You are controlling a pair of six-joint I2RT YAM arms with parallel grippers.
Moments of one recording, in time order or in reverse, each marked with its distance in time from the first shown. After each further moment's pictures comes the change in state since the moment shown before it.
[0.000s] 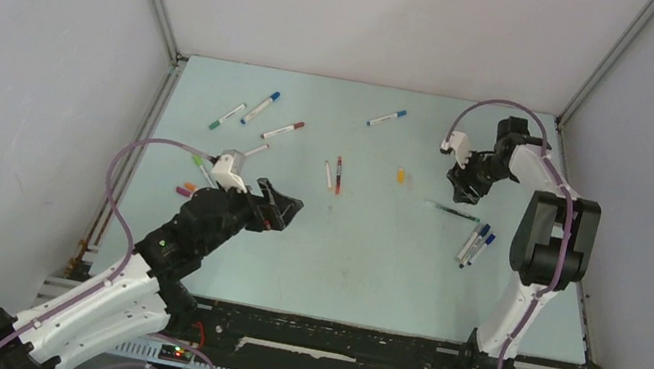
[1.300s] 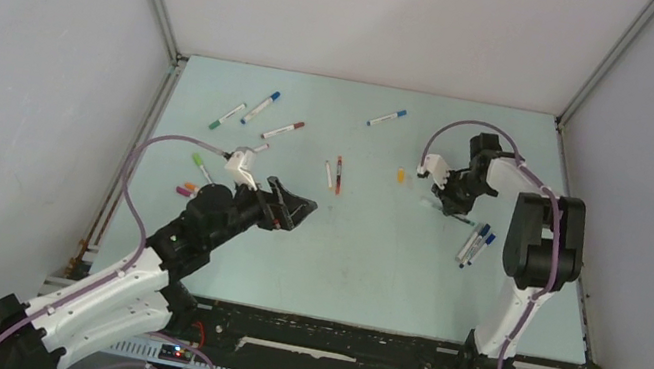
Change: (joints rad) left arm 0.005 0.085 -0.012 0.154 0.128 -0.023; right arm 0.105 0.025 -0.134 0.089 0.133 -0.024
